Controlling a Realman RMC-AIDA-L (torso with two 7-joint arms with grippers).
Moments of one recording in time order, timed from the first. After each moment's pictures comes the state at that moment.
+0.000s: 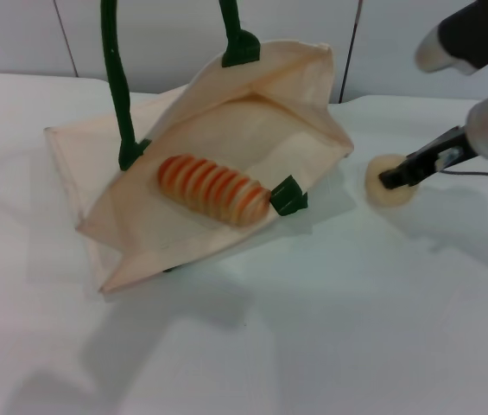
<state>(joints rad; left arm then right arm) -0.40 -2.03 1.31 2.02 -0.68 -1.11 0.74 0.92 2.02 -1.24 -0.70 -2.57 -1.02 2.41</state>
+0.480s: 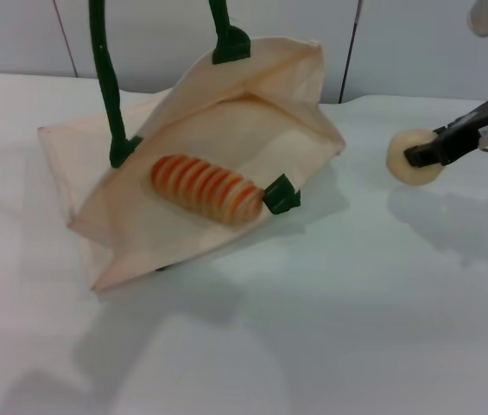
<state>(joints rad) -0.40 -2.03 1.29 2.01 -0.68 -1.10 0.75 0.77 2.03 -1.19 -1.11 -2.59 -1.27 2.43</state>
